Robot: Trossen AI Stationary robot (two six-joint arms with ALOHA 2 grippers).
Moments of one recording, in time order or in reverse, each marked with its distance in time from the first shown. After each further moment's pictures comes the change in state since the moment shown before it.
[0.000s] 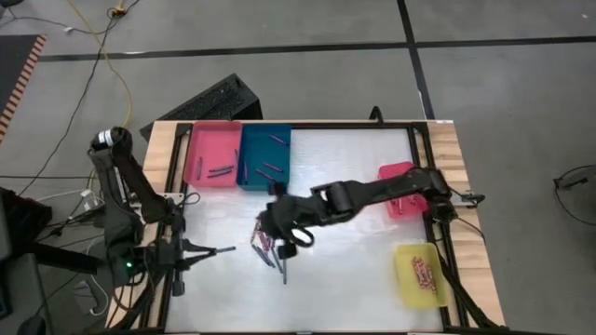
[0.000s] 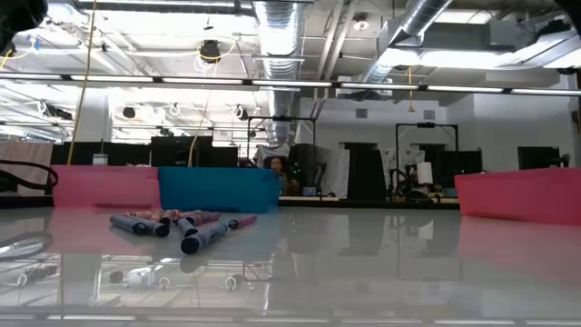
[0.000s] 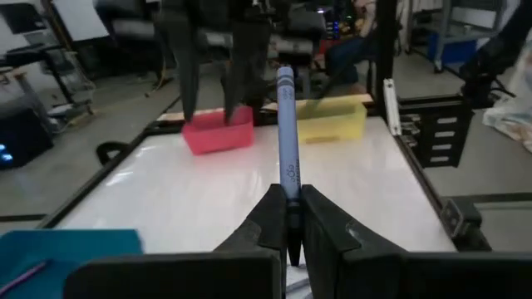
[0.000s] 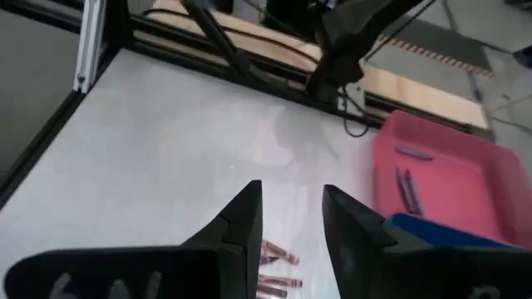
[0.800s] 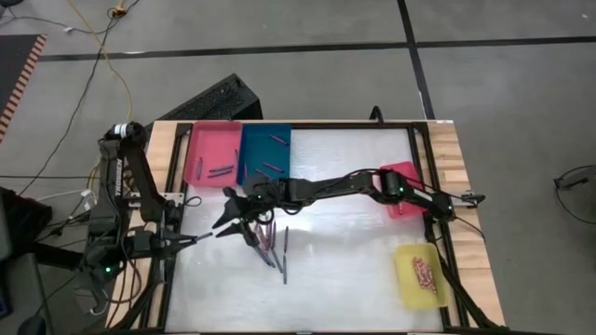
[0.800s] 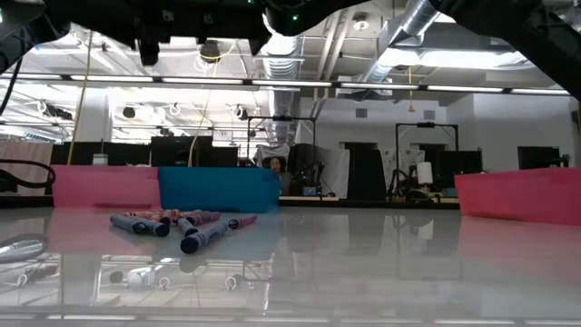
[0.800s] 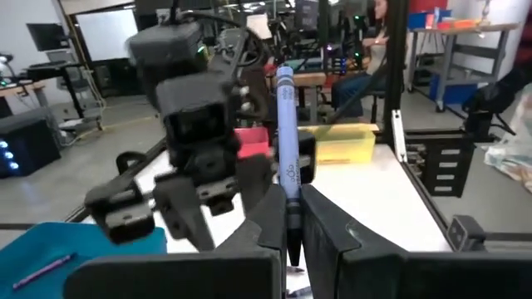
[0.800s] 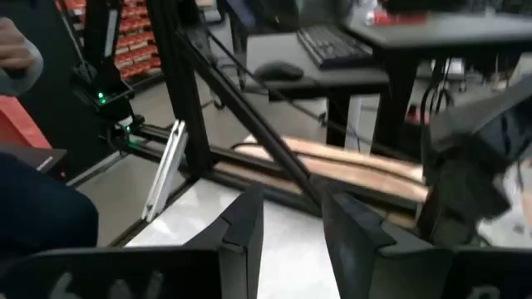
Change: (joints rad) left arm -0.234 -0.091 0.000 -0.440 -0.235 -0.415; right arm -0.206 0.366 -0.002 0.816 -0.691 0.131
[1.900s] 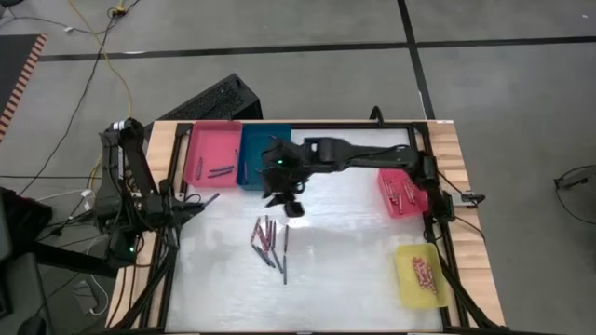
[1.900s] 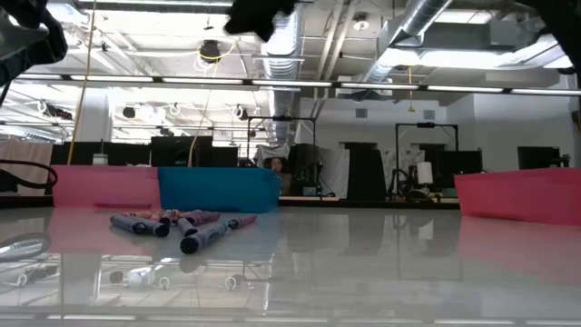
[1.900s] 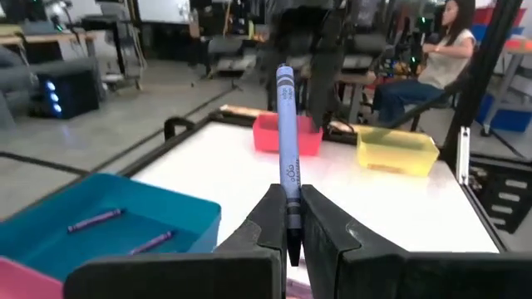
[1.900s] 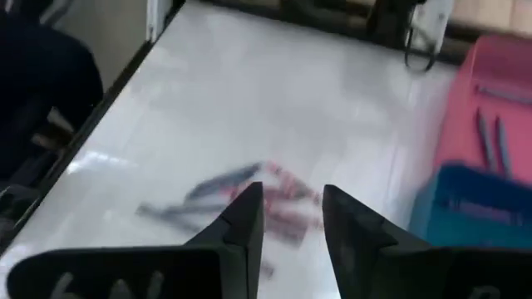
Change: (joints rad) left arm 0.151 -0.172 0.000 -0.568 0.087 -0.543; right arm -0.087 -0.361 0.000 -0.983 0.104 -0.248
